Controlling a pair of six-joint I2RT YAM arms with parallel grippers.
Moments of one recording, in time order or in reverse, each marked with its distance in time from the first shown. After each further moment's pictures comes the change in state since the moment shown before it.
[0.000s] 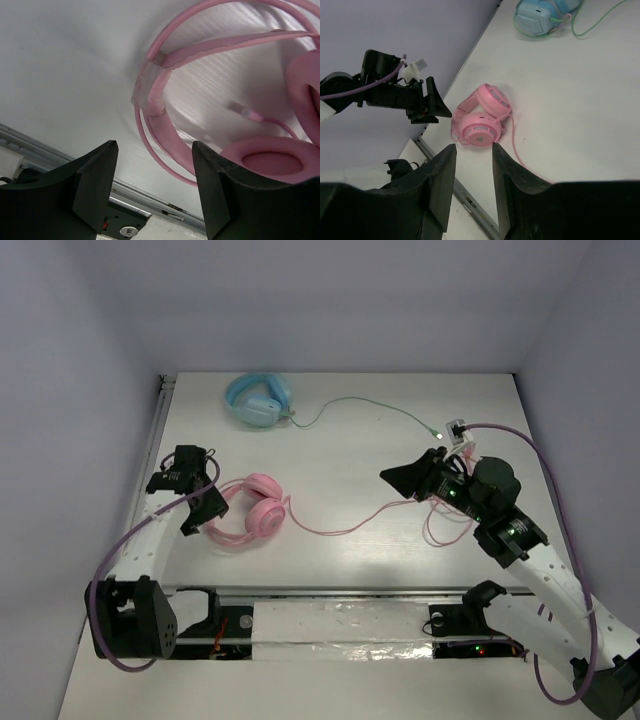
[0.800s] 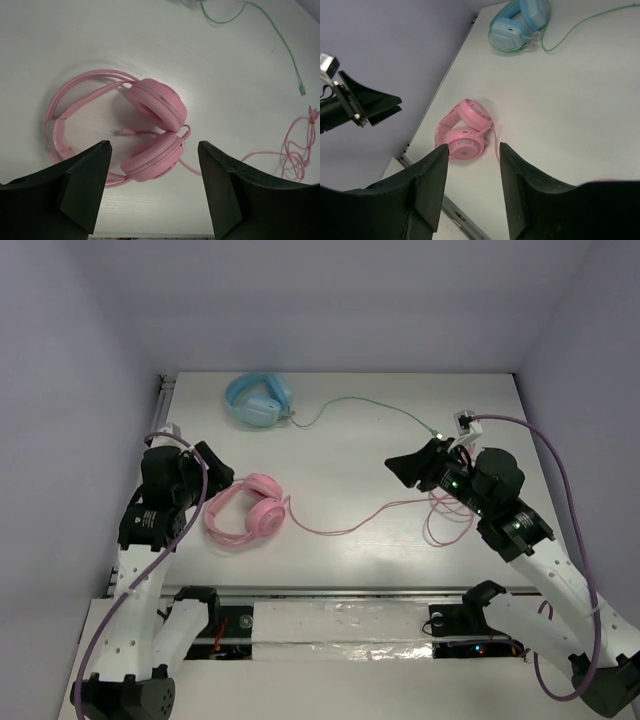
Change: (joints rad) left arm -0.022 -0.352 0.061 0.242 0.249 0.052; right arm -0.011 0.040 0.093 -0.091 0.121 -0.041
